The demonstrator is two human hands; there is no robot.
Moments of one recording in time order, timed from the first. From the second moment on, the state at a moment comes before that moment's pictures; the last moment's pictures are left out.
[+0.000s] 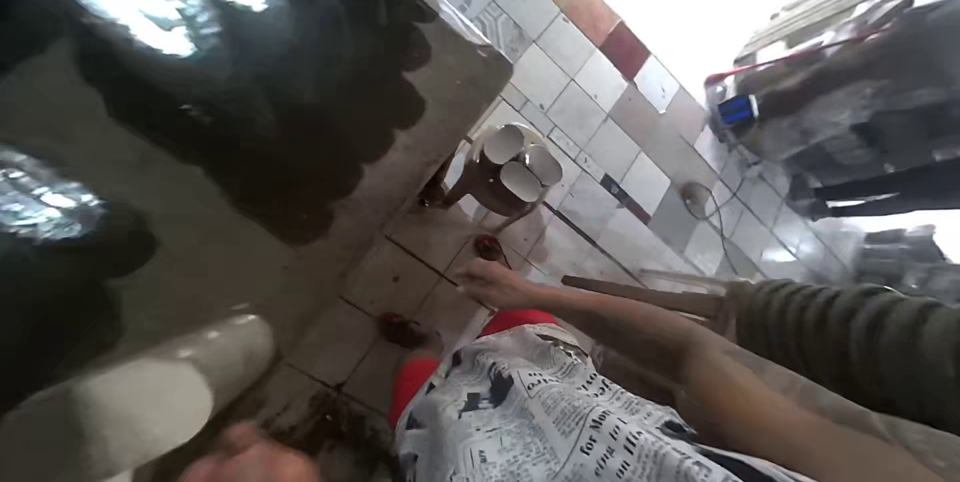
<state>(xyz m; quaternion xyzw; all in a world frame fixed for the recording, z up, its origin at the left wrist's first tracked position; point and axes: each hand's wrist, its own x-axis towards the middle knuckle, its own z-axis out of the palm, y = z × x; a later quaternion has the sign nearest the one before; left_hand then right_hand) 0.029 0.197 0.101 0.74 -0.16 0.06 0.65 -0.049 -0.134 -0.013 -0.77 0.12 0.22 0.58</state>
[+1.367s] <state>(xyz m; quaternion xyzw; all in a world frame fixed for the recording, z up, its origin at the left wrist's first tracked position) -0.025 -0.320 -0.356 0.56 0.11 -0.24 0.79 -0.021 -0.566 -0.288 -0.79 0.25 0.21 0.53</state>
